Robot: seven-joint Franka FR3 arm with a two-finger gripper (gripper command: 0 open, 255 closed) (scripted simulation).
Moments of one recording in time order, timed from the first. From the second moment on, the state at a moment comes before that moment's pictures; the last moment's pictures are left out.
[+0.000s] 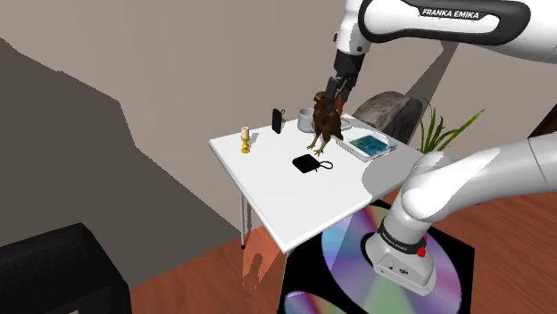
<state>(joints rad) 0.01 -0.78 -0.05 -2.36 -0.10 1.64 -0.02</state>
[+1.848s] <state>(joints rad) 0.04 0.09 0.01 -2.06 -0.11 2.31 0.16</state>
